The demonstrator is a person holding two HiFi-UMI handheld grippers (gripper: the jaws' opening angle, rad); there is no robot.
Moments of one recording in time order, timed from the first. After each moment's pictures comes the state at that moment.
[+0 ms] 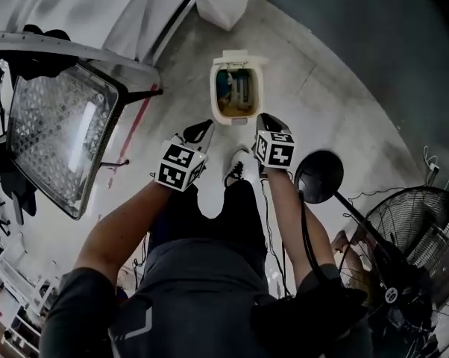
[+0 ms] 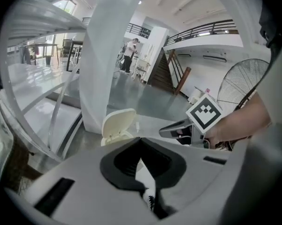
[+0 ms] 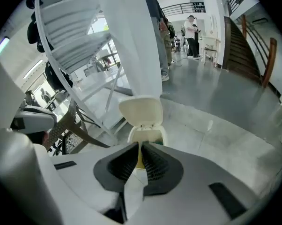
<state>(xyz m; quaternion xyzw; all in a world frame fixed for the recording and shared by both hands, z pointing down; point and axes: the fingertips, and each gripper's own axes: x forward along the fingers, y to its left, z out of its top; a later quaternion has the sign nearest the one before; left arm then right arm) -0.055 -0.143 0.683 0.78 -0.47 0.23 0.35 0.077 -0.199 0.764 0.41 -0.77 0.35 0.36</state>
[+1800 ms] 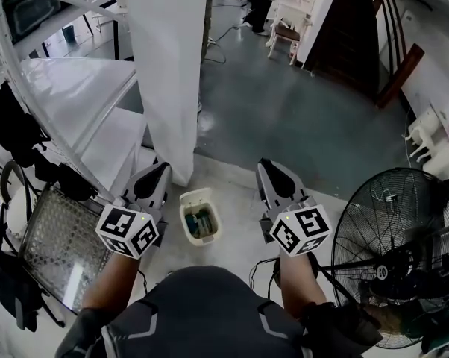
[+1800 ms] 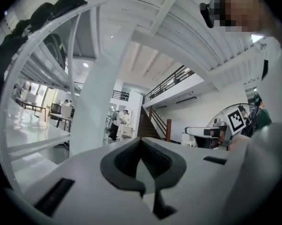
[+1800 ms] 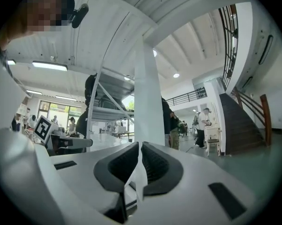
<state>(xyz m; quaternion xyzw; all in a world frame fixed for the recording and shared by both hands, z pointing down) -0.072 -0.161 0.190 0.87 -0.49 -0.04 0.05 0.126 -0.171 0.164 0.46 -0.89 0.00 -0.02</state>
